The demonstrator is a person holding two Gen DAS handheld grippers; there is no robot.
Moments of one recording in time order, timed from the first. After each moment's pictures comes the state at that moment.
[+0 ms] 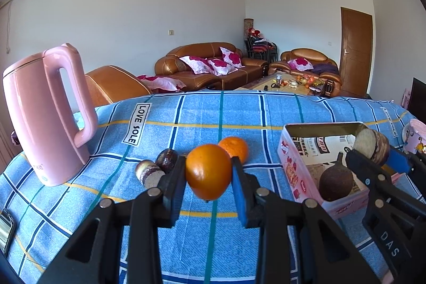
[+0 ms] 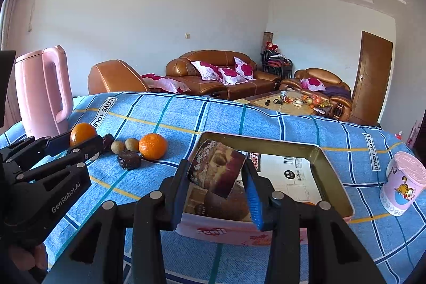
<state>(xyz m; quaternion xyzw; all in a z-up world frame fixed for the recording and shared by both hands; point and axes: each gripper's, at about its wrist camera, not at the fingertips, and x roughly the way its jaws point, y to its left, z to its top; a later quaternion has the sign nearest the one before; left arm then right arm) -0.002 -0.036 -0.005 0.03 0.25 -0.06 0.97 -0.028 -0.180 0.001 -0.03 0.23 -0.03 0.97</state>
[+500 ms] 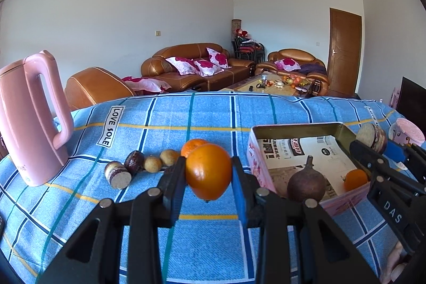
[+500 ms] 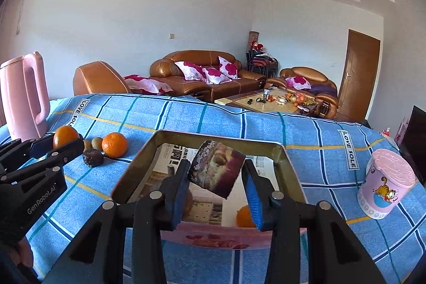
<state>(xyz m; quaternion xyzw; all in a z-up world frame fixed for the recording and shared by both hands) -0.006 -0.070 -0.002 0.02 0.24 -0.09 0.97 -0.031 -0.238 0.003 -0.03 0.23 -0.07 0.97</state>
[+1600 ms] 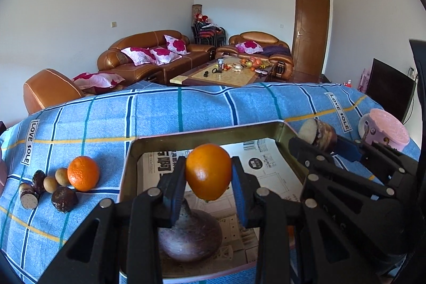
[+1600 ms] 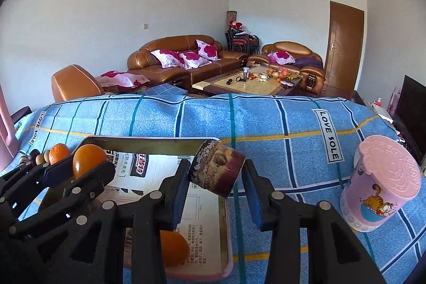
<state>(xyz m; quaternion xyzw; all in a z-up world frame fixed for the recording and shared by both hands) 0.032 -0.192 -0.009 0.04 0.29 -0.19 0.94 0.015 -0.324 -0.006 0.03 0.28 -0.09 0.95</state>
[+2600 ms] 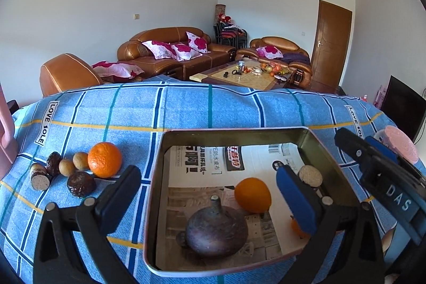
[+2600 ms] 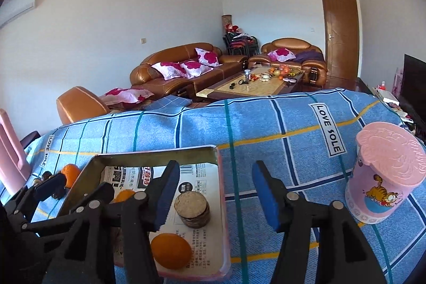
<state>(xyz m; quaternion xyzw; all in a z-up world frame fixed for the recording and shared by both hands) 0.032 -0.169 -0.009 0.01 0.30 -0.14 0.95 -0.004 -0.348 0.004 0.11 0.24 -0.10 0.96</state>
